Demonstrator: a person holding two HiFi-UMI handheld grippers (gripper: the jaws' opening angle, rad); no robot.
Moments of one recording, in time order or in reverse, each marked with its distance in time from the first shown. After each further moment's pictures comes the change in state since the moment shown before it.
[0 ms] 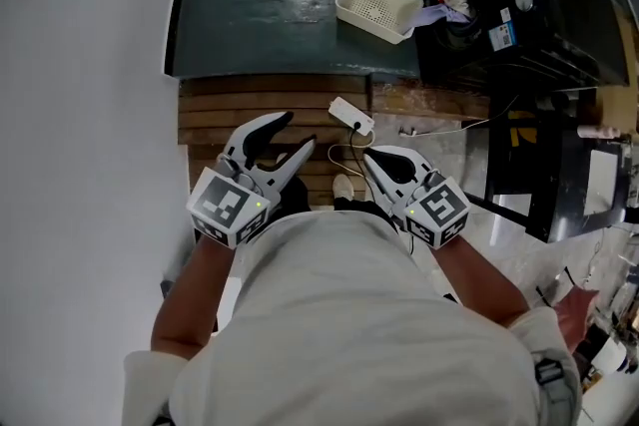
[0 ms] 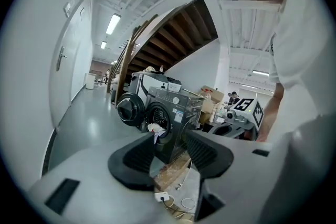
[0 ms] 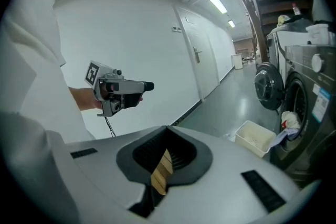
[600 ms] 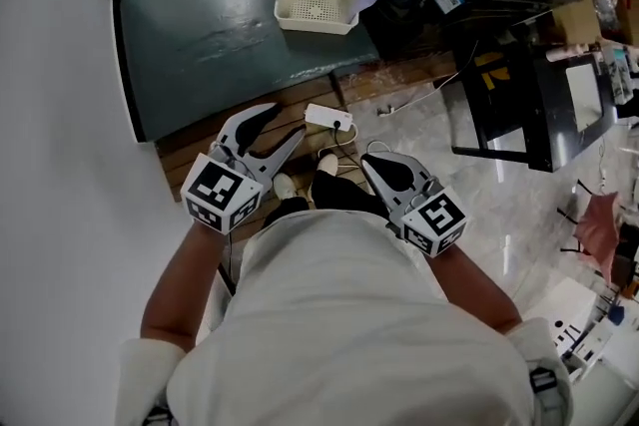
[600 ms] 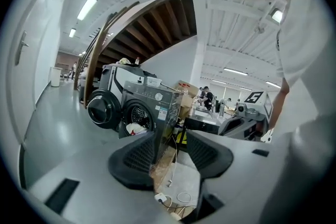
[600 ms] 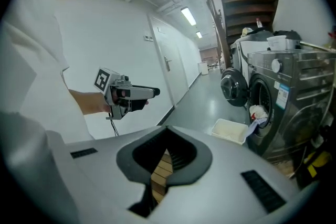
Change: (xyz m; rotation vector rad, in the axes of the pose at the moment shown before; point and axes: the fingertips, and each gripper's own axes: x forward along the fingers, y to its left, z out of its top) left arm 0.062 0.043 0.018 0.109 0.079 -0.307; right arm -0.007 -0.012 0.019 0.145 -0.088 -0.337
